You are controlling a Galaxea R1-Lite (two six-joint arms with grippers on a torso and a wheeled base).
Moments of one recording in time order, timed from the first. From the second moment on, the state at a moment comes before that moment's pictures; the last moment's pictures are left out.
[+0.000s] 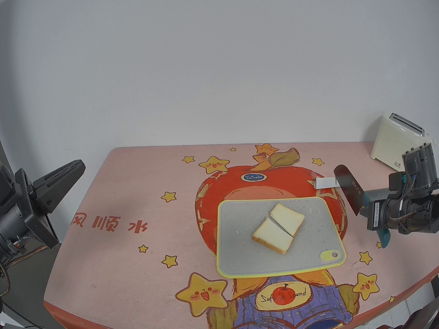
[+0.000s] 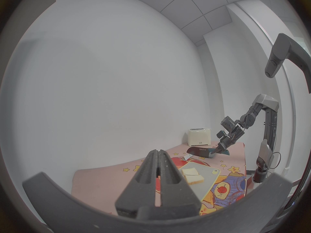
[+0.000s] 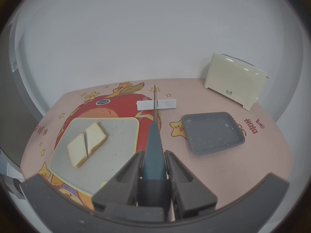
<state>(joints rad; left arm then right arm) -0.26 1.07 -0.32 -0.93 -0.41 -0.03 0.40 1.42 -0.72 0.06 -0.30 0.30</state>
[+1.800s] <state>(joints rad) -0.26 1.07 -0.32 -0.93 -0.41 -0.01 0.39 1.46 -0.71 0.06 -0.30 0.30</state>
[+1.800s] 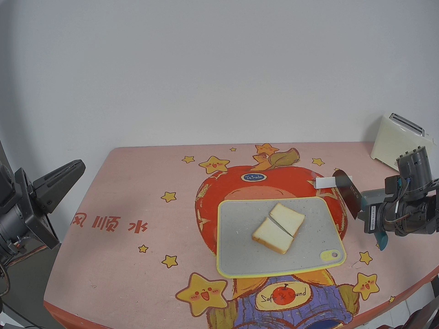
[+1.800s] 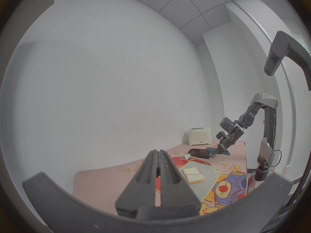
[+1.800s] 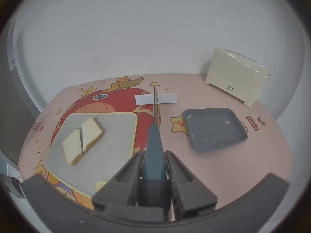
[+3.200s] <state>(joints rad) -0.26 1.07 -0.31 -0.93 -0.41 -0.01 0.40 1.48 -0.69 0.06 -0.30 0.31</state>
